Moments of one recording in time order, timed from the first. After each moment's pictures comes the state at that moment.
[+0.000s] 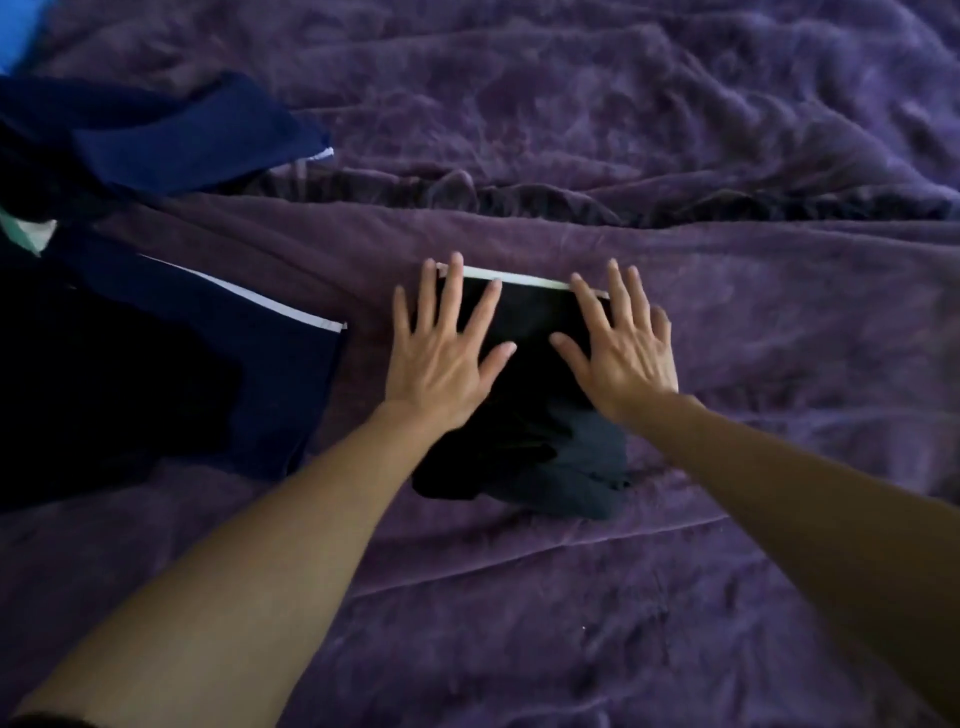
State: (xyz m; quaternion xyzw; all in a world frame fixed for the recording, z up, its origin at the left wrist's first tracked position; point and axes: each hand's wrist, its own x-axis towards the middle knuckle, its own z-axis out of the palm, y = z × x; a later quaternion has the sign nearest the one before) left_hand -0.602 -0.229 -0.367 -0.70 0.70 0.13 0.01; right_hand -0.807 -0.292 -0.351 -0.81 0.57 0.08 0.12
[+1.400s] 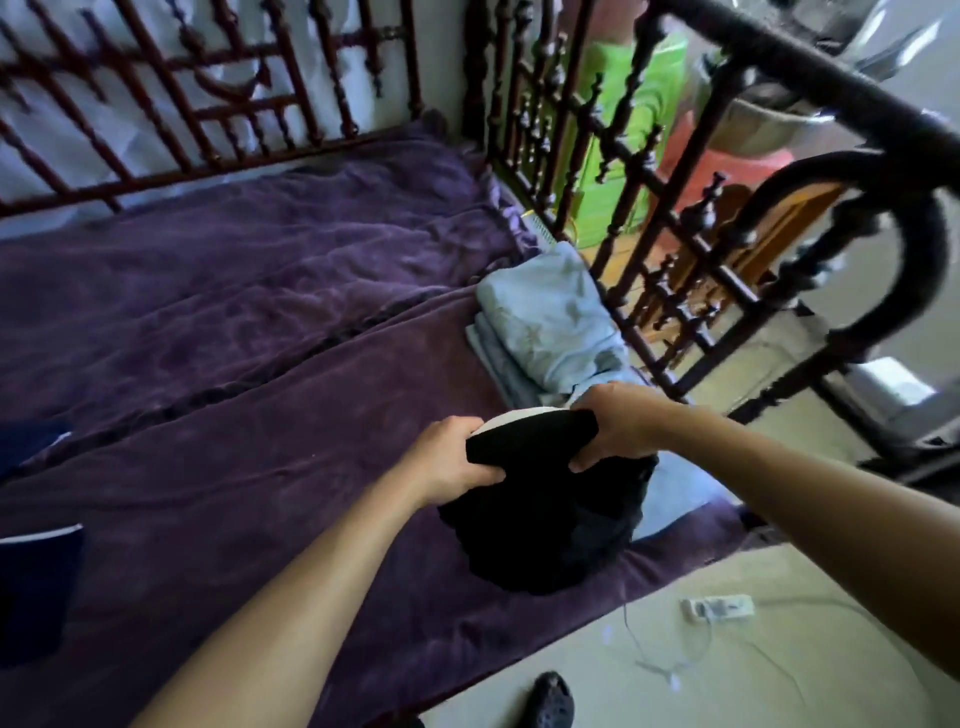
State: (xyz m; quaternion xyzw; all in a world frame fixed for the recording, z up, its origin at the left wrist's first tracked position) left_hand -1.052 -0.136 -0.067 -0.49 0.75 0.44 -0.06; right_hand -1.293 -0.123 -0.025 -0.72 0.63 0.15 0.24
